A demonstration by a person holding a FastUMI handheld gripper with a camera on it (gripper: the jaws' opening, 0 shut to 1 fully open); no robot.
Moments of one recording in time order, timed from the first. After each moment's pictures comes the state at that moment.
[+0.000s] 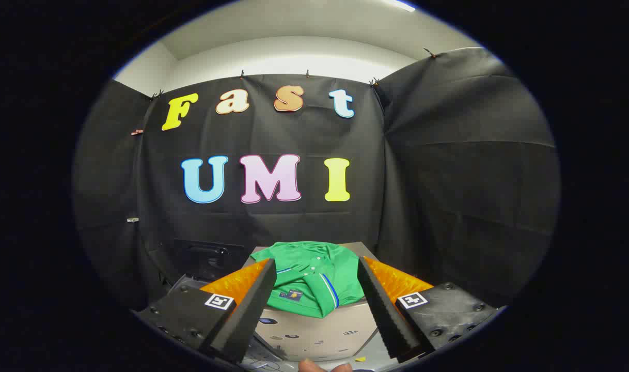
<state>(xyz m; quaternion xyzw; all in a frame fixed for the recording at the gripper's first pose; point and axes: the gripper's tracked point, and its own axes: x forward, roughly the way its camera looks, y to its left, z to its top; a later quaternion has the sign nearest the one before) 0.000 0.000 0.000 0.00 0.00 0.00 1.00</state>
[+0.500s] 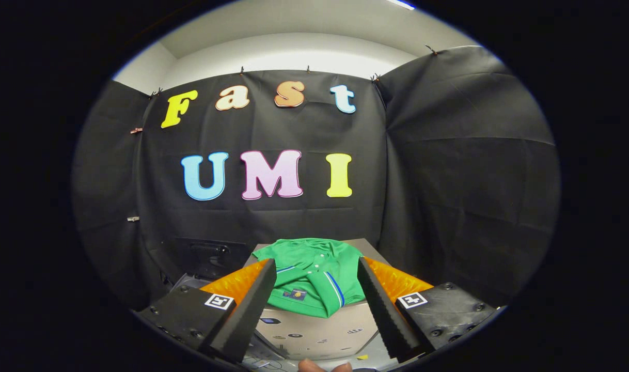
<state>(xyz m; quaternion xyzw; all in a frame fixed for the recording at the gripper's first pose) 0.010 0.009 -0.009 0.00 0.02 0.00 1.00</state>
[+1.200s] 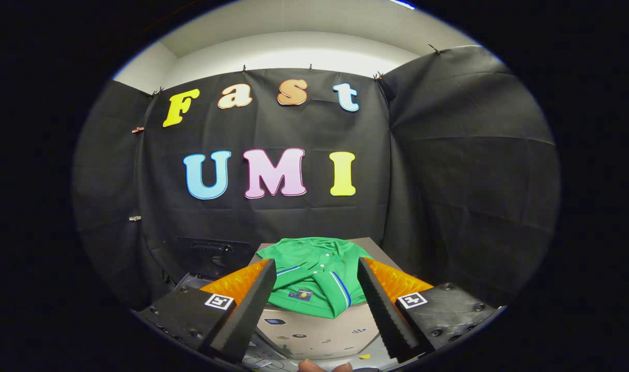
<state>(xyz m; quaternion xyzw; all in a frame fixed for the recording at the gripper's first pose) 0.018 0.016 -0.012 0.01 0.02 0.00 1.00</state>
